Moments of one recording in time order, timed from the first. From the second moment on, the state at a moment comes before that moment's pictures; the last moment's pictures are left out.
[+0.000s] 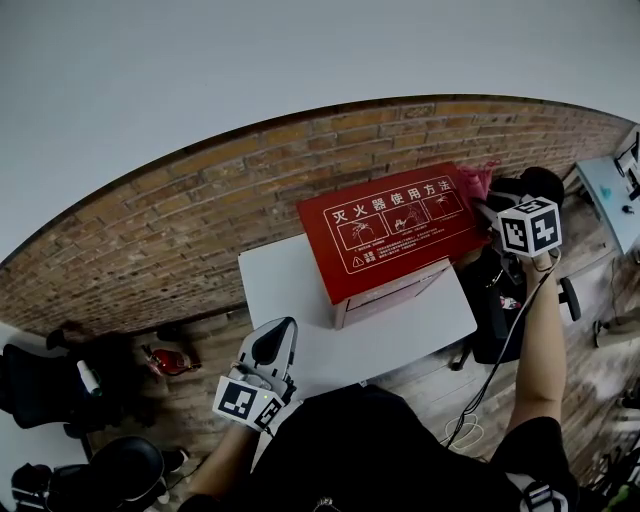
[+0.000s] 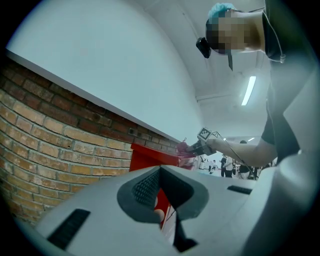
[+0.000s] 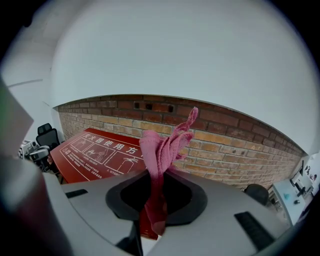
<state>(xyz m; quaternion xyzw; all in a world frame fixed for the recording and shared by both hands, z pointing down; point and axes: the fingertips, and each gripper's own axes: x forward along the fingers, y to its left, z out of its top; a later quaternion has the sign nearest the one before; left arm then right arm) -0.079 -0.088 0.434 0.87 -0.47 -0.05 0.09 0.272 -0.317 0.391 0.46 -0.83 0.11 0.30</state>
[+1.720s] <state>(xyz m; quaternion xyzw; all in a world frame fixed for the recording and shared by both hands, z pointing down) -0.080 -0.076 0.433 0.88 -0.46 -0.05 0.09 0.243 -0.265 0.390 0.47 -0.83 0.11 0.27</state>
